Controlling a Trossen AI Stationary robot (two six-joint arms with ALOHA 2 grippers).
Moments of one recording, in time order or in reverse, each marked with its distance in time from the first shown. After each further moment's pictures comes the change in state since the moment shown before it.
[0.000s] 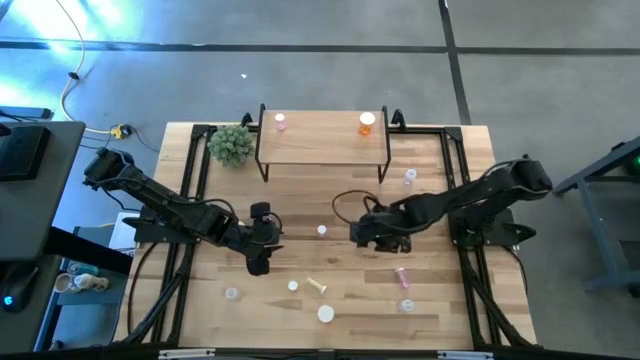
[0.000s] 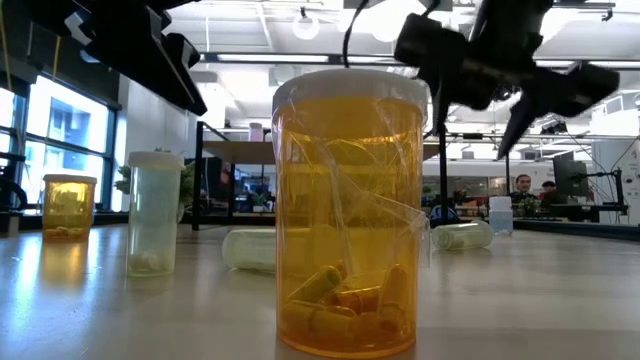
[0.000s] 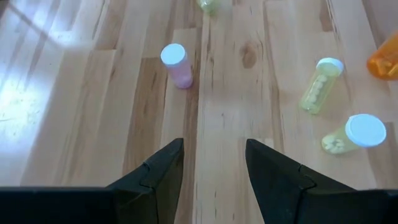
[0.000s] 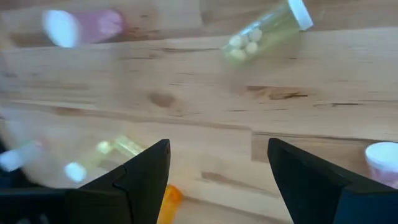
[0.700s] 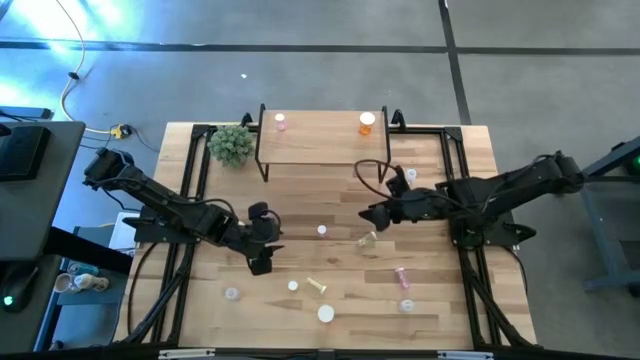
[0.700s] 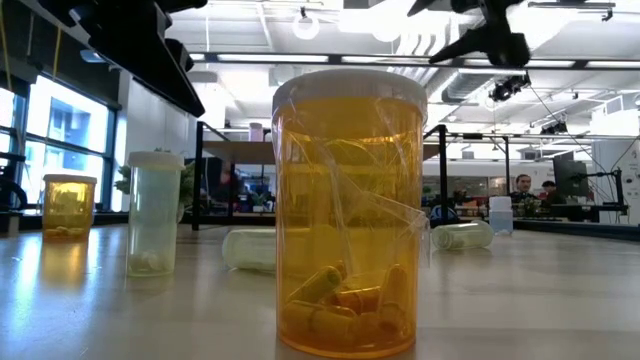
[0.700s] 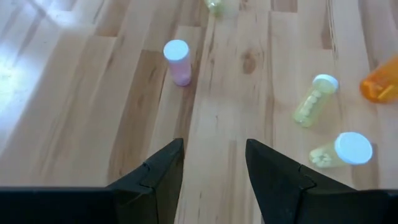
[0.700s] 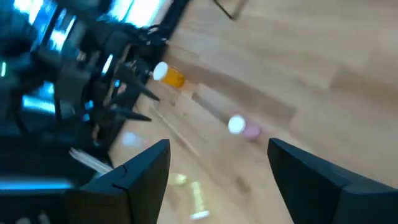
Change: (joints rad) left arm 0.000 0.000 0.000 0.000 0.009 -0.132; right arm 0.003 -0.385 -0.089 0.206 0.401 -0.665
